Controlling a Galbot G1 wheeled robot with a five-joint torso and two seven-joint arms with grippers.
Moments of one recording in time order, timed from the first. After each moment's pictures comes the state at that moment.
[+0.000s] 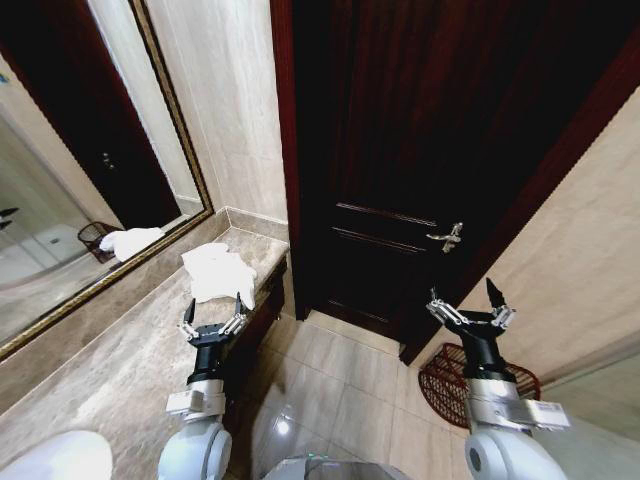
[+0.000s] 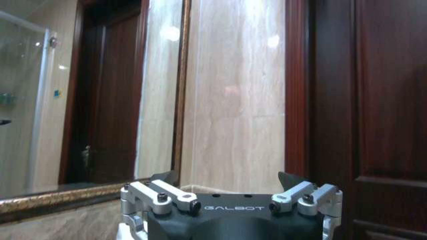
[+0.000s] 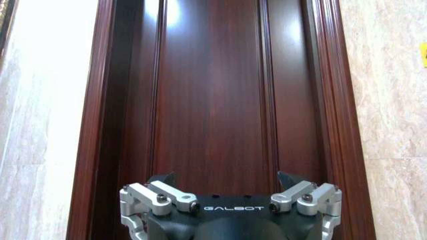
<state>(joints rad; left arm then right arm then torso) 1.76 -1.56 -0.56 -2.28 -0.03 -0.20 -0.18 -1.72 1.61 0.70 2.45 0.11 0.12 -0.08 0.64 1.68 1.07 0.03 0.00</state>
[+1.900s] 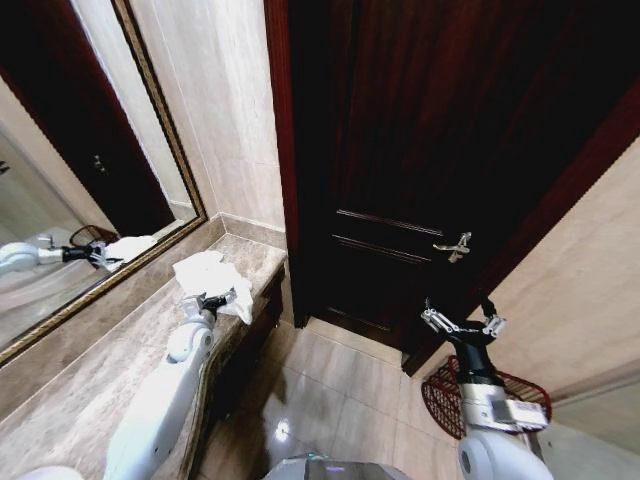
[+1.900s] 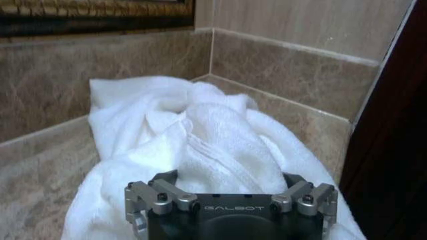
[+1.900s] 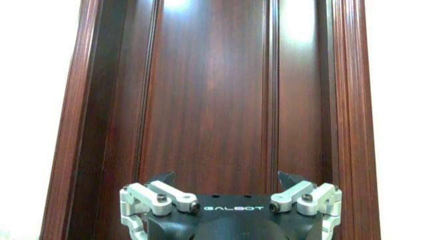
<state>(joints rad) 1.09 -1.15 -0.54 -1.61 -0.61 0.38 -0.26 -1.74 1.60 0.69 2.40 0.04 0.14 -0.05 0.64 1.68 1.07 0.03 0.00</state>
